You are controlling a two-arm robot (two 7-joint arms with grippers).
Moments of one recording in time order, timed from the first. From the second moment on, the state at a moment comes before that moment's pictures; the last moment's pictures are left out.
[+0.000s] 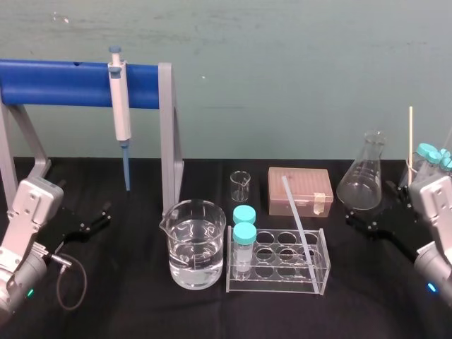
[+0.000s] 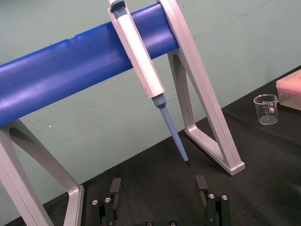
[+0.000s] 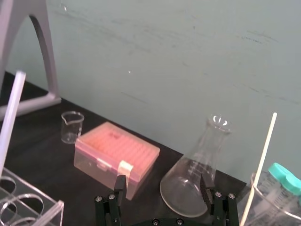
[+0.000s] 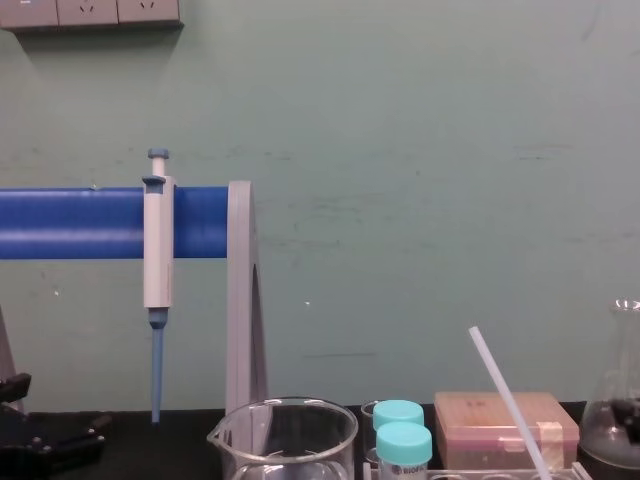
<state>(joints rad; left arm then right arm) -0.20 0.60 0.45 -1.41 -0.25 -0.12 0.03 0.21 0.60 -0.43 -1.40 0.28 -0.12 0.02</state>
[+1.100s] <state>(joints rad) -0.20 0.60 0.45 -1.41 -0.25 -0.12 0.03 0.33 0.68 -0.44 -1.53 0.70 0.28 0.54</state>
